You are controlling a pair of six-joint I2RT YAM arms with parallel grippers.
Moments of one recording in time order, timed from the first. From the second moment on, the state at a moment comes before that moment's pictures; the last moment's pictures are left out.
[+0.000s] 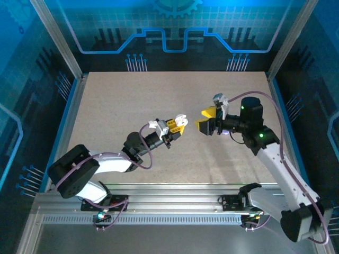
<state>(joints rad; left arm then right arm) -0.75 1.47 0.47 1.26 0.25 -0.04 0.27 1.02 0.93 -0.32 -0.86 0.01</state>
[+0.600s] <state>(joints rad) -0.75 1.44 0.47 1.25 0.29 -0.05 0.26 1.34 1.18 -0.62 -1.11 -0.70</state>
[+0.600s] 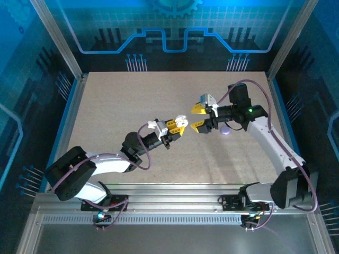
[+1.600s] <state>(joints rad) -0.75 1.43 0.47 1.24 0.29 -0.04 0.32 1.44 1.36 -0.93 -1.23 -0.99</state>
